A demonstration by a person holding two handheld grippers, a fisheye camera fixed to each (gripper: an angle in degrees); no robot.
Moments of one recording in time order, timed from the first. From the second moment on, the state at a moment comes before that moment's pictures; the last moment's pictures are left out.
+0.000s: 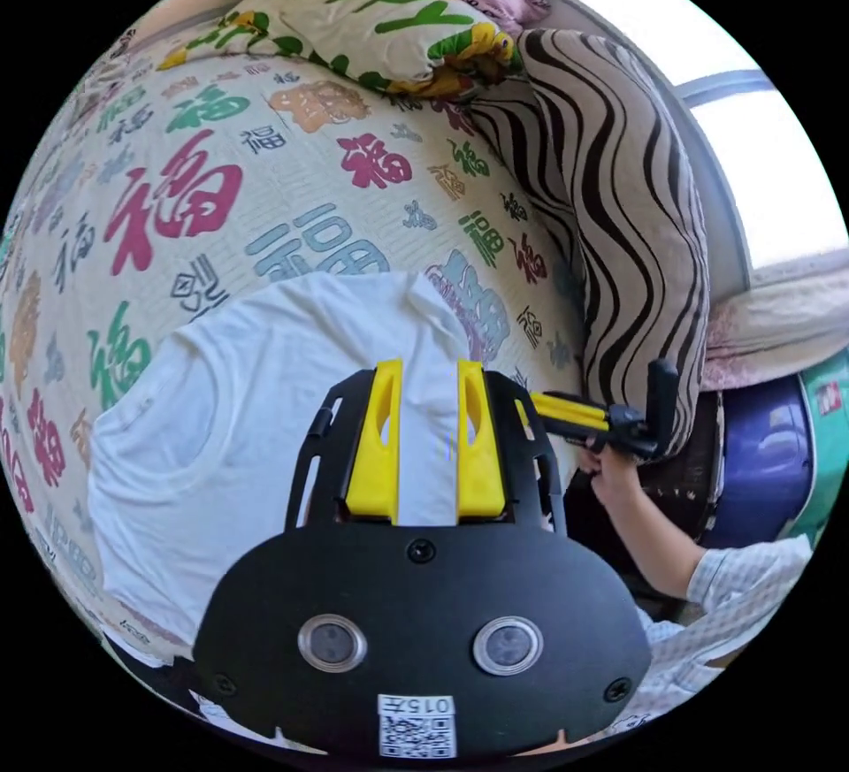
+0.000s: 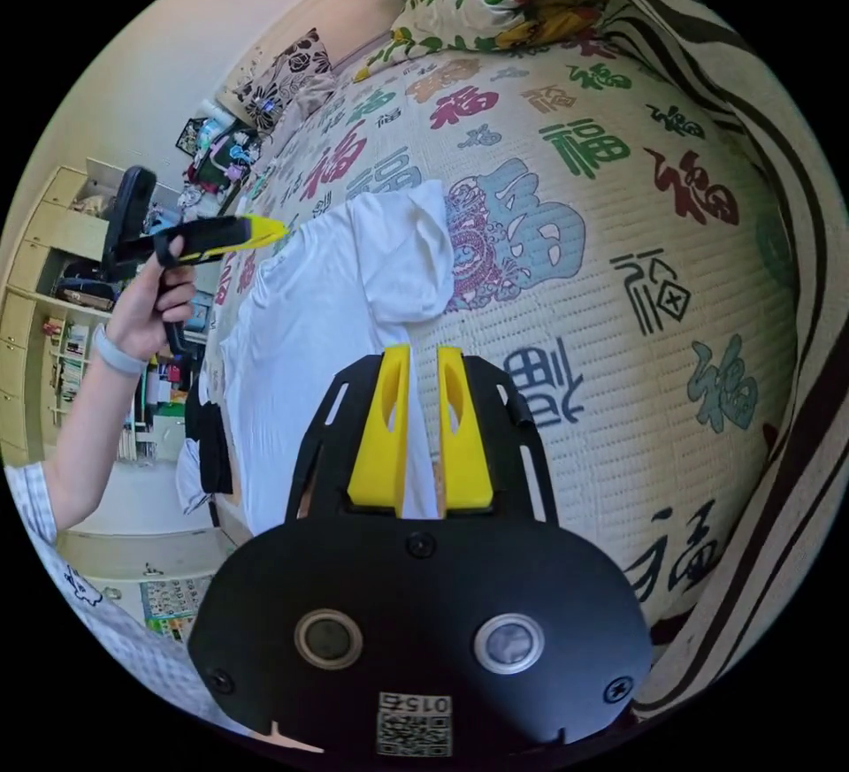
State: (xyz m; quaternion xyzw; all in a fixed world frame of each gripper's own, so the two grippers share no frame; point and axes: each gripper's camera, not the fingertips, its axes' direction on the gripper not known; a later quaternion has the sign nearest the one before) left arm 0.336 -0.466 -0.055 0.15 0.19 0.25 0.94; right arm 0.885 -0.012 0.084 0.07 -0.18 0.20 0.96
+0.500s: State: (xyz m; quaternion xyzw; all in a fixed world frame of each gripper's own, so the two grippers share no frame) left arm 0.430 -0.610 -0.019 0.11 0.21 0.20 0.95; right arm 0.976 -0.077 0.145 0.01 -0.33 0.23 0.92
